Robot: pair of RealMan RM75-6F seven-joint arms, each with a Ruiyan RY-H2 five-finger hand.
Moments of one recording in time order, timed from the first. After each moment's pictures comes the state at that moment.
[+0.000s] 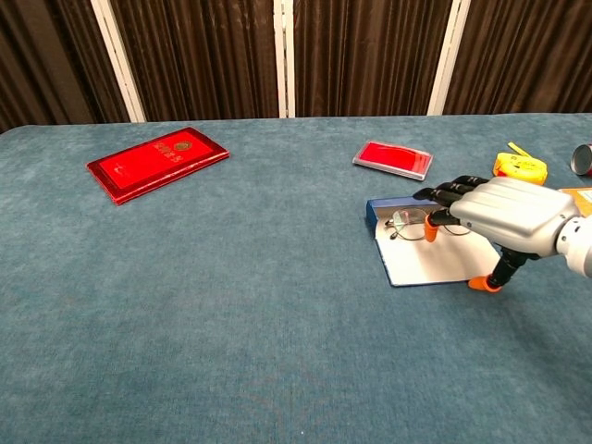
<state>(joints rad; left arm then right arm) -0.07 -0.99 -0.08 -1.93 1.27 1.52 0.38 0.65 -1.62 0.02 -1.20 -1.39 1.02 -0.38</state>
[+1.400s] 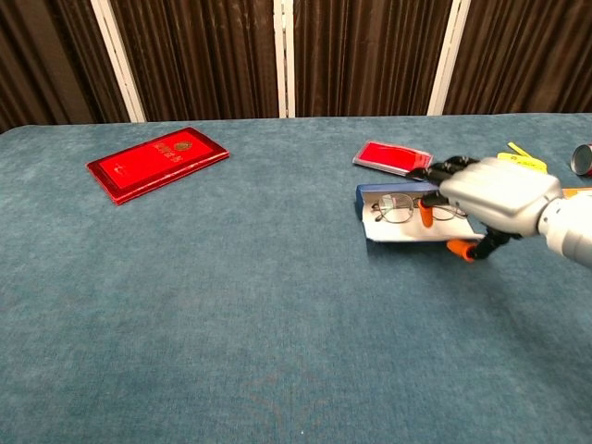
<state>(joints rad) -0.07 -0.99 -0.08 -1.92 1.26 1.51 0.39 0.66 -1.67 0.09 -1.11 -1.42 1.02 -0.35</state>
